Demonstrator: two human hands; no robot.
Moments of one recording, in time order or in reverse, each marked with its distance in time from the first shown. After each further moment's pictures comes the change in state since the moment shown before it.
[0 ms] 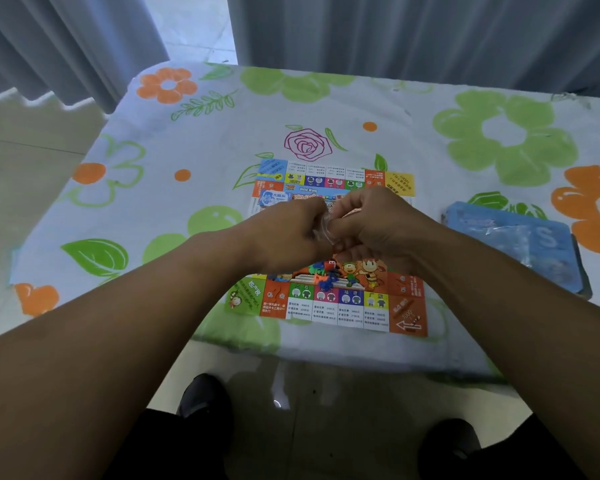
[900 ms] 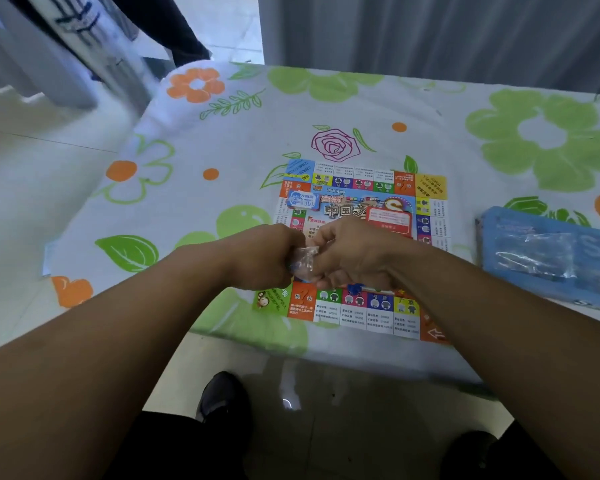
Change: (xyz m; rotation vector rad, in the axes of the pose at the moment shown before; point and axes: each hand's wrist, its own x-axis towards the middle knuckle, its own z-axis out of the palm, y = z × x) left_hand -0.023 -0.057 -0.008 0.223 -0.162 -0.137; right_hand 0.022 0.007 0.053 -0.002 -0.272 0.169
